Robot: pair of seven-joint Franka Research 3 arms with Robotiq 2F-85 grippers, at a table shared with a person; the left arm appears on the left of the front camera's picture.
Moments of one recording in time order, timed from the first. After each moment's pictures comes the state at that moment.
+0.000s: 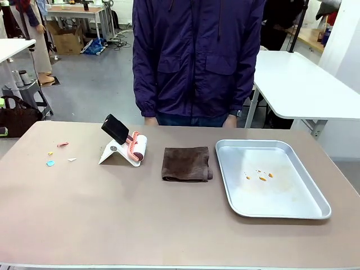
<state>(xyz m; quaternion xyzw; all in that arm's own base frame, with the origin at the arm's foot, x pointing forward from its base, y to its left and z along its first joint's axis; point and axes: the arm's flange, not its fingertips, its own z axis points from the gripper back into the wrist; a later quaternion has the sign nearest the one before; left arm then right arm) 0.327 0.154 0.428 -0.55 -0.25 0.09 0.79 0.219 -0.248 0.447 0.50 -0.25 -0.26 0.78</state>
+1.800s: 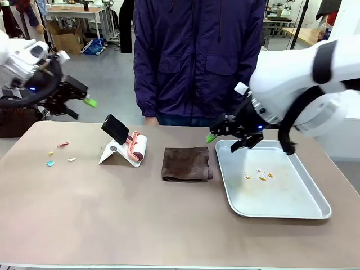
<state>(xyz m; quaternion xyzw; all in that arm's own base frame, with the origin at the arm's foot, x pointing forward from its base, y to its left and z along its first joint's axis) 0.520 -0.030 0.447 -0.33 -0.12 -0.08 0.93 0.413 0.222 0.409 0.25 -0.12 0.01 0.96</state>
